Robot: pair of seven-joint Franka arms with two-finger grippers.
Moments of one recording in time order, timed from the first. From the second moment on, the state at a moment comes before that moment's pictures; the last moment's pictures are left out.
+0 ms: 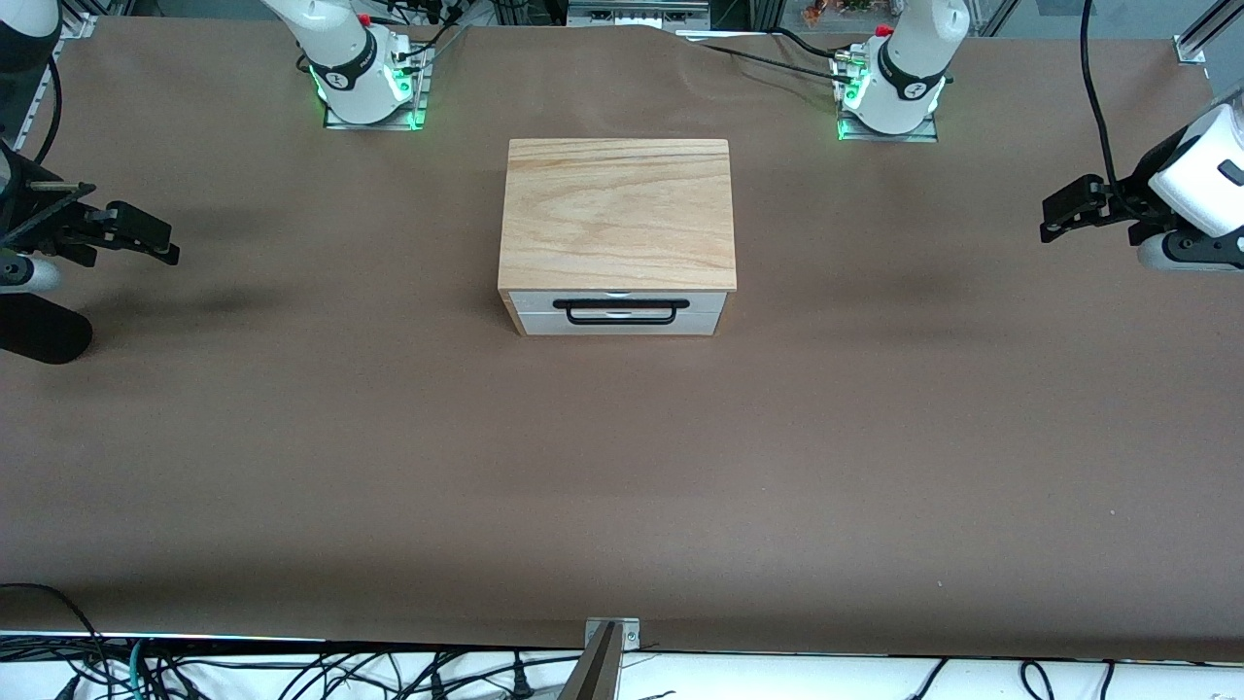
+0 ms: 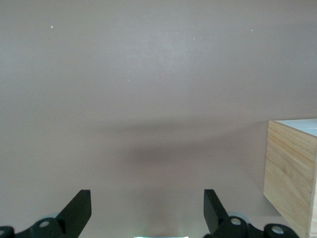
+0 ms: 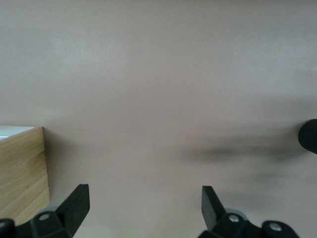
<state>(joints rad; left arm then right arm) -0.06 0.05 0.02 -1.51 0.01 1.45 -0.01 -0.05 0.08 0.03 -1.57 0.01 1.59 -0.05</state>
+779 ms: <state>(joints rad) -0.06 0.06 0.02 -1.51 -0.02 1.45 -0.02 -0.05 0.08 0.03 -1.57 0.01 1.60 -0.05</state>
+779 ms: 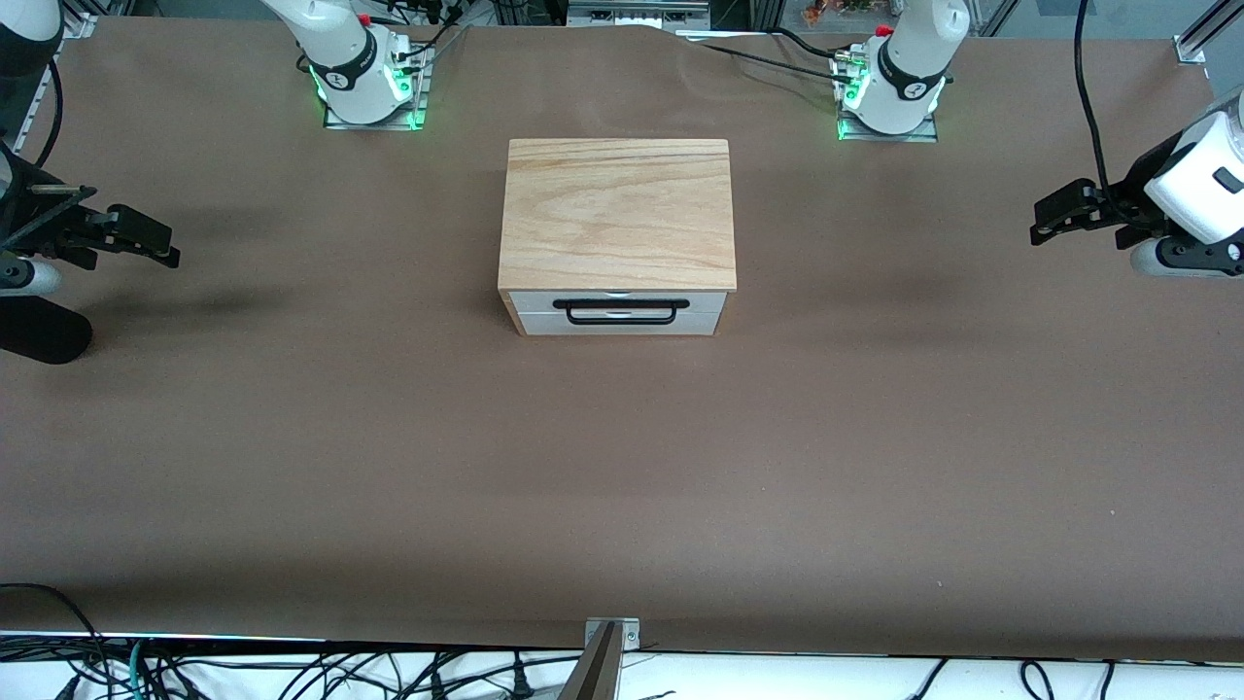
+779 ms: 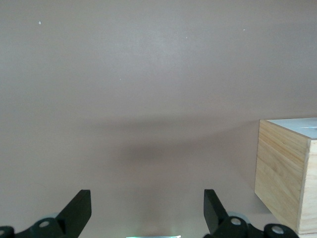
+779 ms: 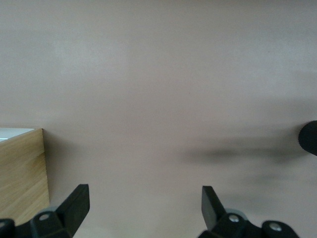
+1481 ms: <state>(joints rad) -0.06 0.07 0.02 -1.51 -0.02 1.45 -0.02 -0.05 0.08 0.03 -1.57 0.01 1.60 -0.05</state>
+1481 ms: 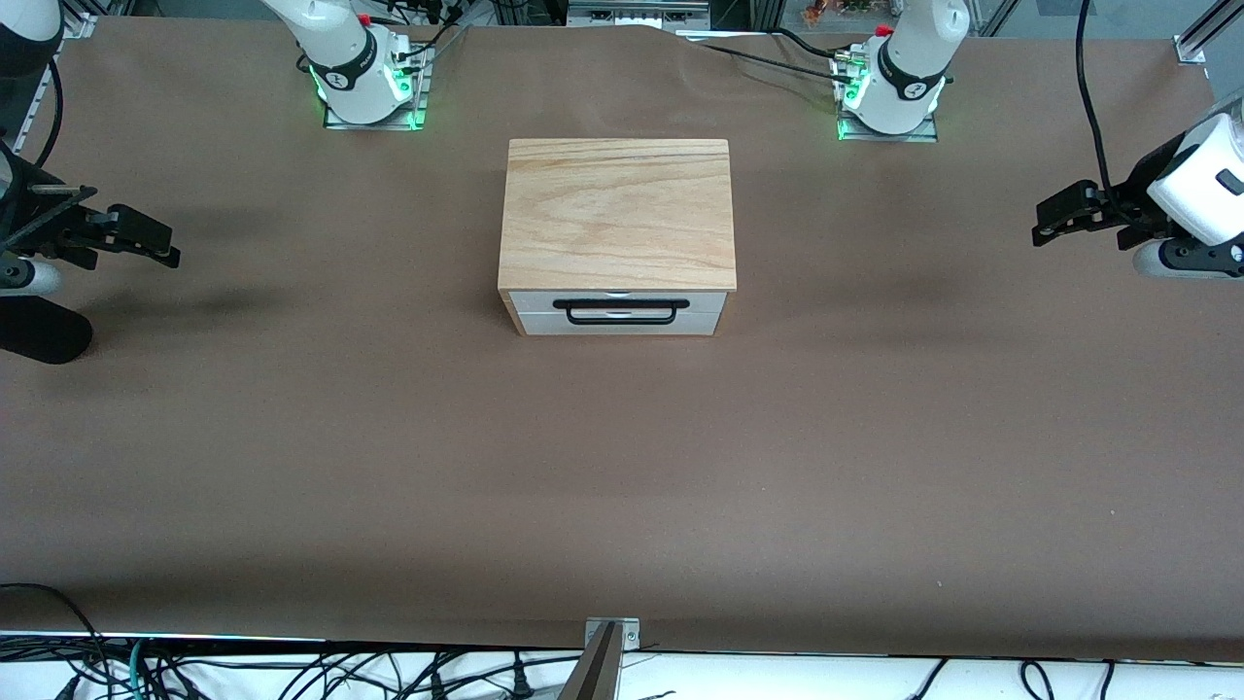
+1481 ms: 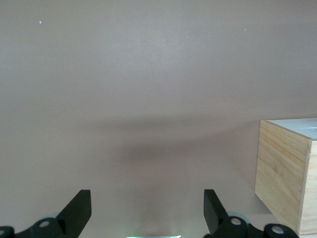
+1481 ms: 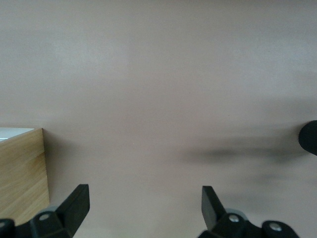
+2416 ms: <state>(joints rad) -0.06 0.08 0.02 -1.51 -0.05 1.45 -0.02 -0.05 0.08 0.03 -1.57 0.01 1.59 -0.05</state>
